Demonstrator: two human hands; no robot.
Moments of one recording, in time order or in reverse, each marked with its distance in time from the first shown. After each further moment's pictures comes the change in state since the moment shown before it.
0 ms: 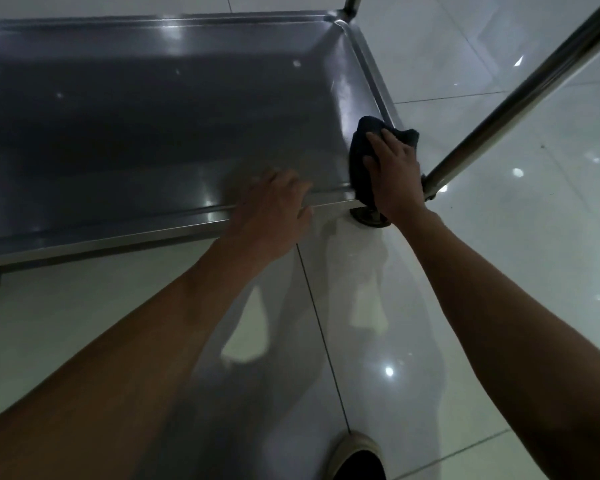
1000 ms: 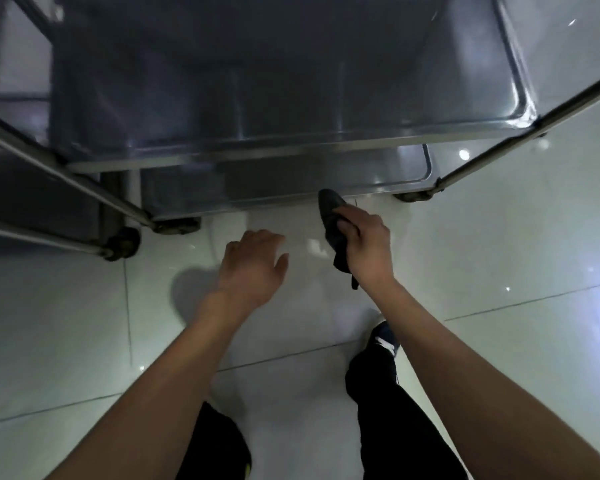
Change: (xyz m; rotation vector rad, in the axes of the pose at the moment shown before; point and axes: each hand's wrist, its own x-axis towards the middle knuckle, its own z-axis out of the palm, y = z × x) left_hand -0.247 -0.061 -0.371 -0.178 -0.464 -0.377; right_hand -0.202 -0.344 -0.263 0.565 -0.212 0.166
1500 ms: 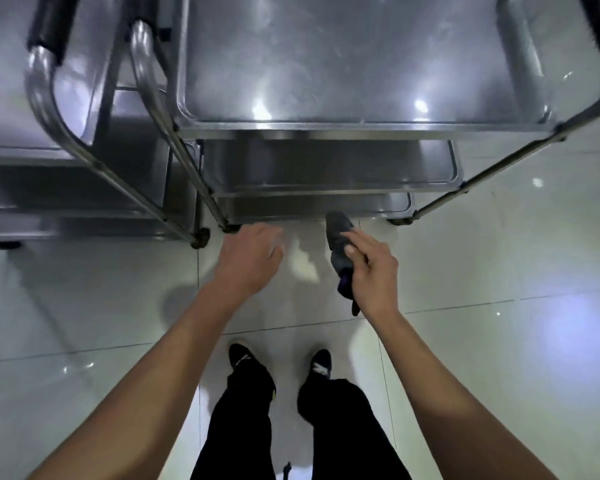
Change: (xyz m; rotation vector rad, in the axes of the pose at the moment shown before) left_hand -0.239 0.028 -0.284 -0.006 0.087 -0.047; right_hand -0.184 -0.285 -0.159 0.160 0.035 -0.037
